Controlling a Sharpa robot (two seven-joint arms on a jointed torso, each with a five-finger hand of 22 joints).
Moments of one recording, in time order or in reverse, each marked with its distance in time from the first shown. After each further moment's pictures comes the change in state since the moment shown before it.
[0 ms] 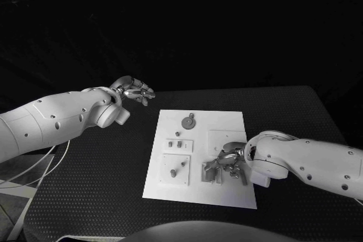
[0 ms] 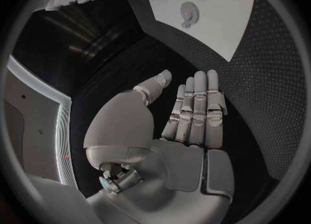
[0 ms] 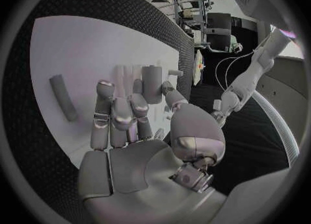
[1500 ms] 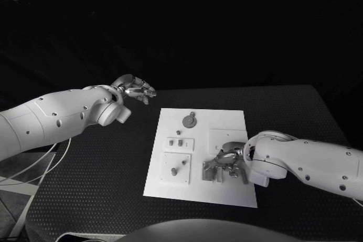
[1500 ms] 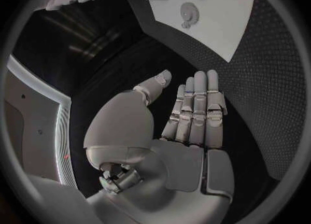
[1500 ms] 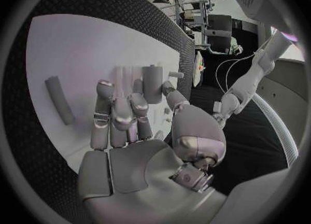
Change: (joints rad) left arm 0.000 0.000 0.000 -0.001 0.000 0.005 -0.002; left_hand 0.000 0.000 -0.003 0.003 0.000 0.000 0.000 0.000 -0.001 0.000 0.000 0.000 0.001 0.000 0.000 0.000 0.004 0.000 0.000 0.000 0.000 0.000; right arm -0.009 0.014 0.001 -0.008 -0.019 0.001 0.007; right_hand -0.049 -0.049 0.070 -0.037 -0.001 -0.010 0.003 -0.012 0.002 -0.015 0.007 -0.009 -0.017 -0.002 0.005 0.000 -0.006 0.000 0.006 0.001 0.000 0.000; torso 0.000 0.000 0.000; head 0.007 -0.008
